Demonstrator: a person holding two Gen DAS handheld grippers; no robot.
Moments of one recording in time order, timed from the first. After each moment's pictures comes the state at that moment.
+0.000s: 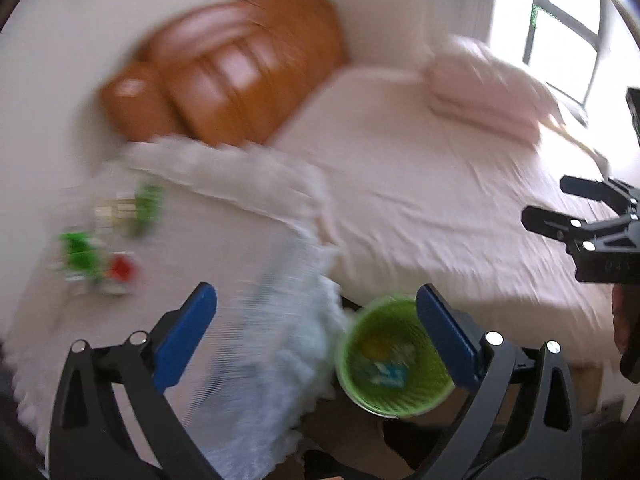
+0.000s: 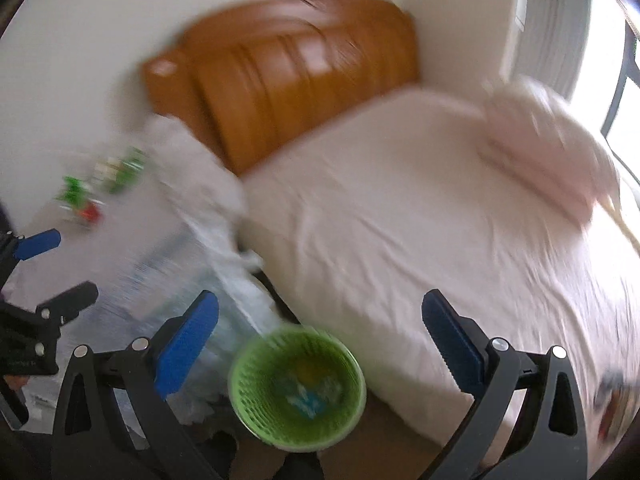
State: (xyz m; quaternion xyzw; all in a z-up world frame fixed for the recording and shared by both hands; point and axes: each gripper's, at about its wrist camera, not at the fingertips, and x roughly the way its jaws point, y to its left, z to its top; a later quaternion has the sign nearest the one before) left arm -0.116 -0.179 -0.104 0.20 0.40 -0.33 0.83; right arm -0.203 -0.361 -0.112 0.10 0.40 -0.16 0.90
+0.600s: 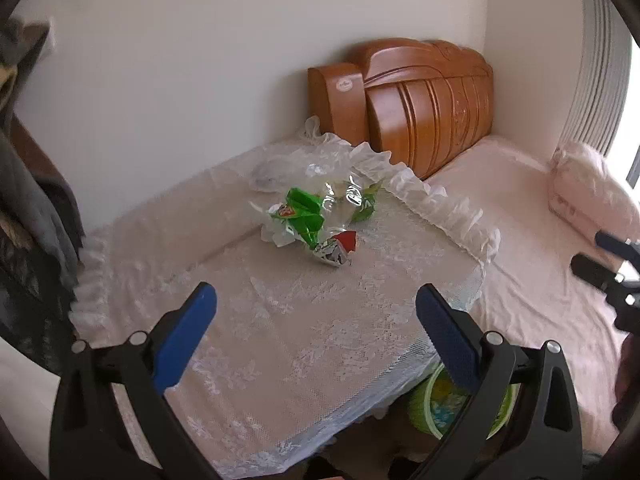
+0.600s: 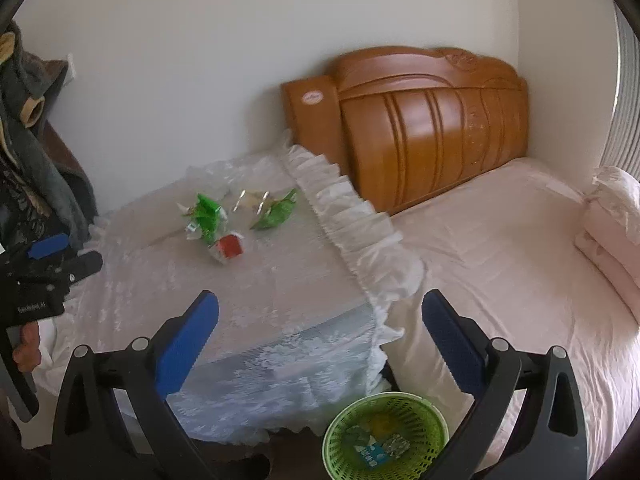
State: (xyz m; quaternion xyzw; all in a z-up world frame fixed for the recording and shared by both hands) left arm -0.062 0.013 -0.051 0.08 0.39 -0.13 0.91; right arm -0.114 -0.237 -0.073 0.06 0.36 -0.01 0.93
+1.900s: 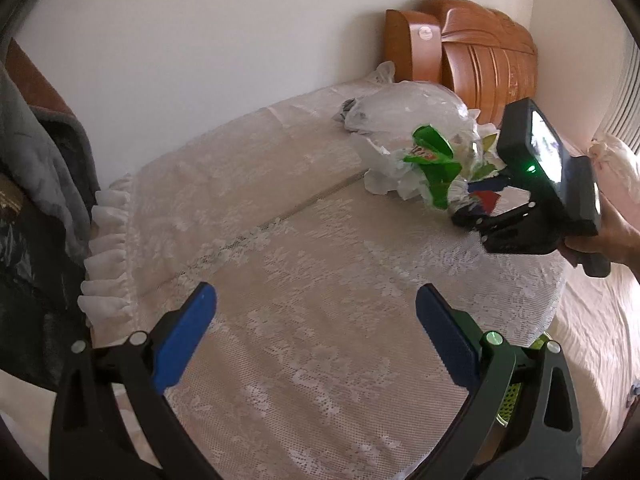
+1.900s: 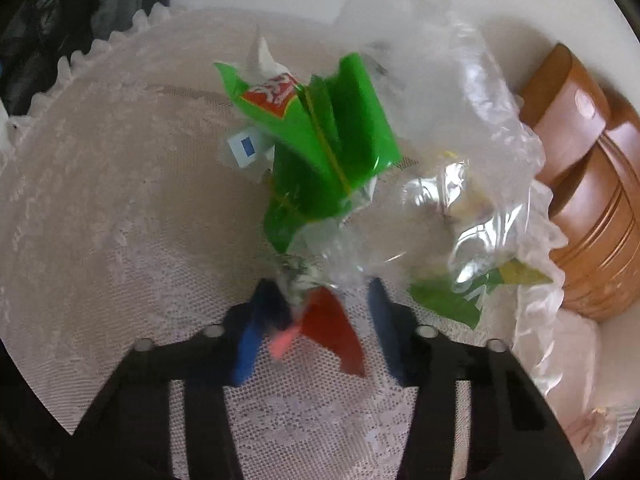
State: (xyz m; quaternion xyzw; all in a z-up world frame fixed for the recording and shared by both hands) left arm 0.017 0.131 -0.124 0.08 0.46 -0.09 0.88; right arm 0.129 -0.063 -0.224 -0.24 0.50 0.21 0.81
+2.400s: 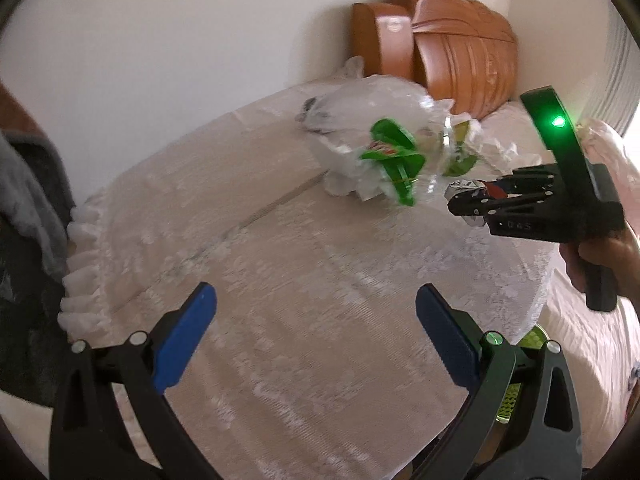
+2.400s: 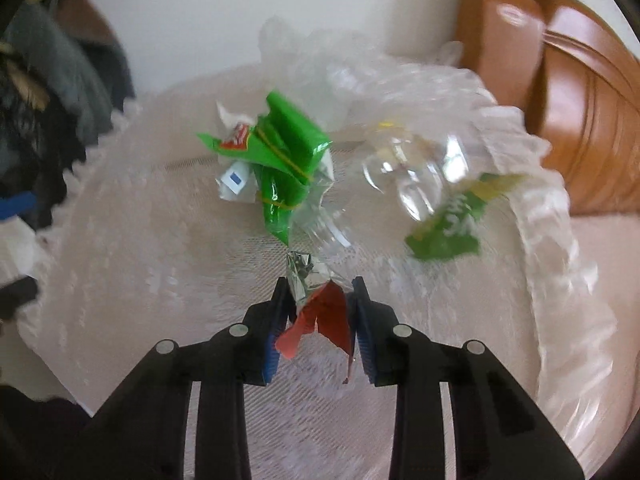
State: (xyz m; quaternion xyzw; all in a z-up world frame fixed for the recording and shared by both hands) left arm 0.021 0.091 -0.130 0.10 0.45 -0.13 0.88; right arm 0.099 -0.117 -0.190 -0.03 0.49 0.17 0.85
